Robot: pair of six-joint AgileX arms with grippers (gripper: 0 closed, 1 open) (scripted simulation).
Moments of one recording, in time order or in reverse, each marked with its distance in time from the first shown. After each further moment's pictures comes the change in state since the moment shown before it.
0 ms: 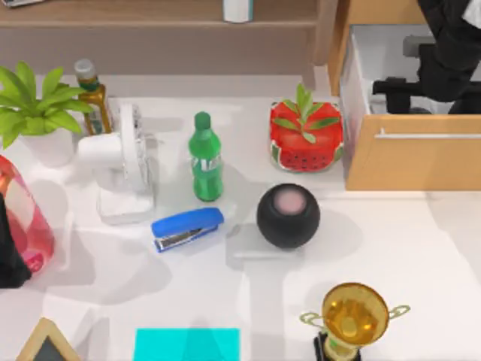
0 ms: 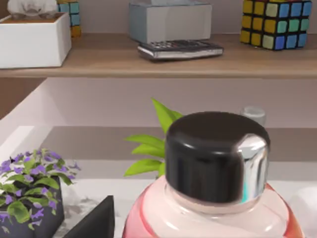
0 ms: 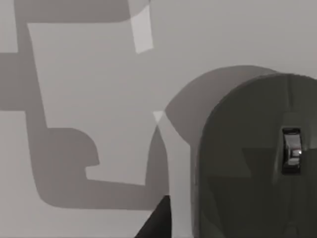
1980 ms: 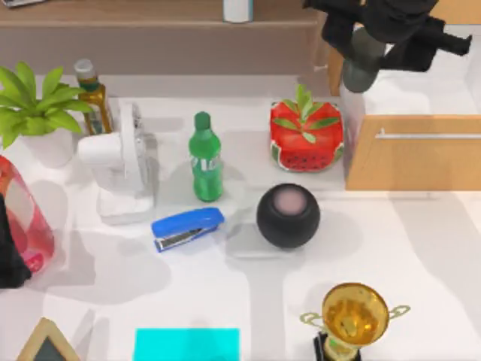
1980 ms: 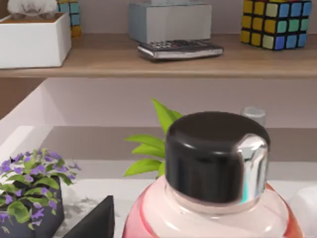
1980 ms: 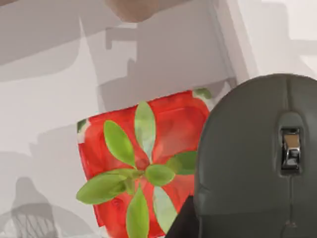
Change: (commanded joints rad) left arm 0.000 0.000 0.000 0.000 0.000 0.000; right arm 0.299 -0.398 -0.086 -0.002 0.123 0.484
